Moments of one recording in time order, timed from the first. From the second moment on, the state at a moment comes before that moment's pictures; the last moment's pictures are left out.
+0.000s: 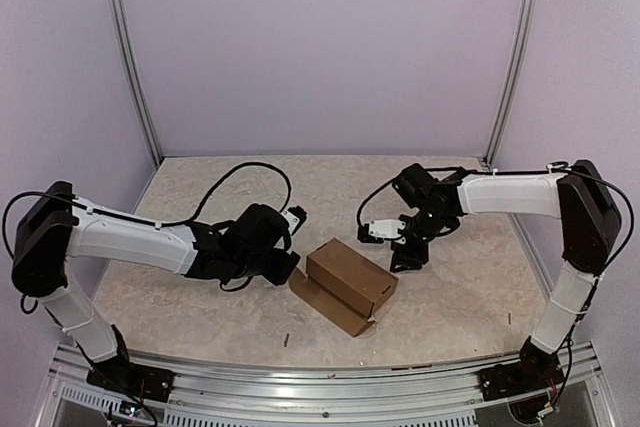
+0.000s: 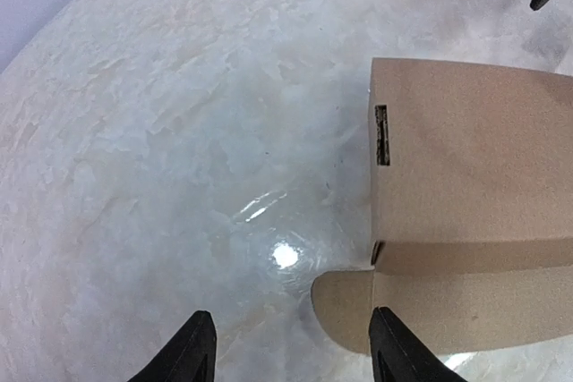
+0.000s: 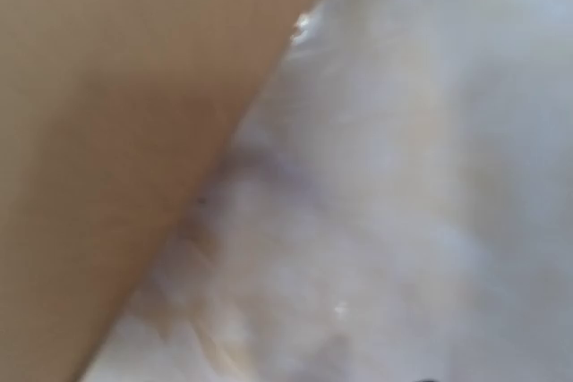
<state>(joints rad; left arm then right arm) -0.98 1.68 0.94 -0.08 -0.37 -0.13 0.63 1.78 1.18 -0.63 -0.14 -0.79</state>
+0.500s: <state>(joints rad) -0.91 1.24 0.46 0.27 -0.18 -0.27 0.56 1.55 1.31 -0.68 -0.21 -0.71</state>
